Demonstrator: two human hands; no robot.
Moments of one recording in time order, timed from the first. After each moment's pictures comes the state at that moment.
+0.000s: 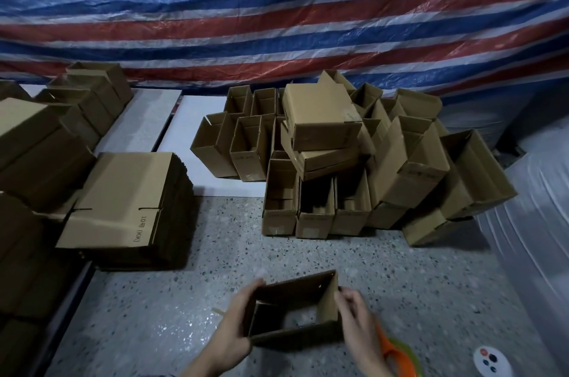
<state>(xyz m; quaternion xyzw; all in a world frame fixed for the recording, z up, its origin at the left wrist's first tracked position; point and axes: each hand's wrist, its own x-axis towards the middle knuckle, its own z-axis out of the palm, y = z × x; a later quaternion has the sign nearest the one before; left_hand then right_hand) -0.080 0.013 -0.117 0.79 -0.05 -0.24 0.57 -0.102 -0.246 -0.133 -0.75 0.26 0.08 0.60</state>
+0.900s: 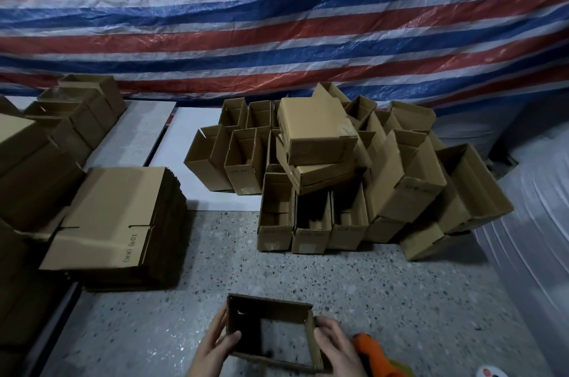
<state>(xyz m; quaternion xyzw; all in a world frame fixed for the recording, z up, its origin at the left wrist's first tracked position) -0.084 0.020 -0.129 0.60 0.26 -0.19 0.73 -0.104 -0.227 -0.138 -0.66 0.28 0.23 0.66</state>
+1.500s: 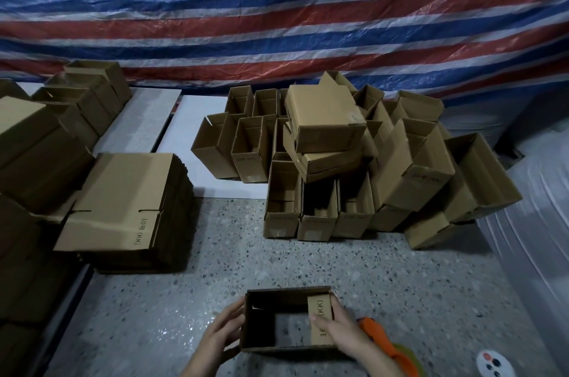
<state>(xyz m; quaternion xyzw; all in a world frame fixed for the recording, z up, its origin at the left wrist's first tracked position) -0.088 0.035 -0.126 0.60 0.28 -0.29 0.69 -0.074 -0.238 -0.168 -0.77 0.23 0.33 0.50</state>
